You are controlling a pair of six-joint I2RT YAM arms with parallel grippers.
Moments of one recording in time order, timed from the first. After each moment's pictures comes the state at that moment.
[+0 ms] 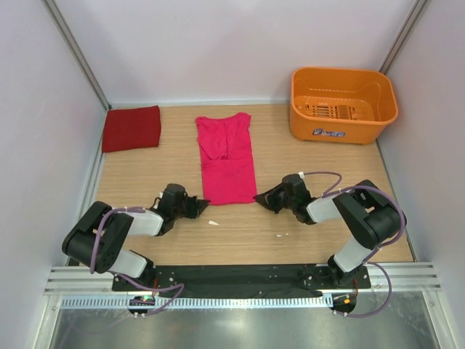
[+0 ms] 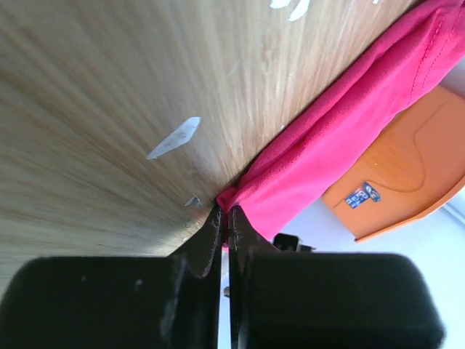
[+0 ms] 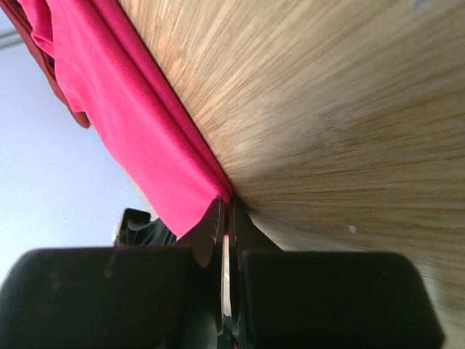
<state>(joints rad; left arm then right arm) -0.45 1.45 0.30 0.39 0.05 -1.83 0.51 1.64 0.43 0.52 -0.17 1.47</state>
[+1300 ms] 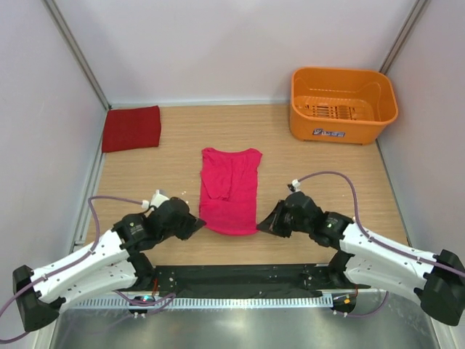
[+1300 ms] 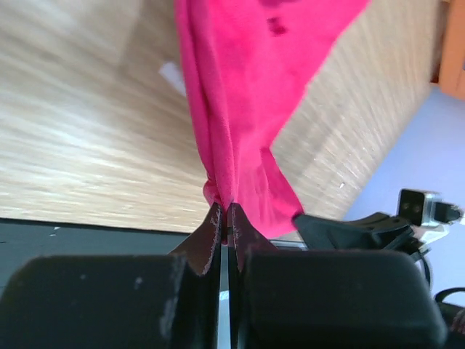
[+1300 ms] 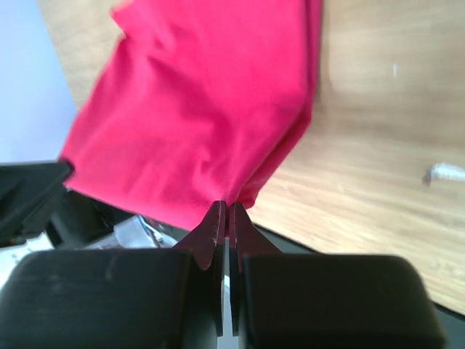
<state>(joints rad) -0.95 0.73 0.60 -0.75 -0.26 -1.68 0.88 0.88 0.43 -0.28 -0.08 1.24</state>
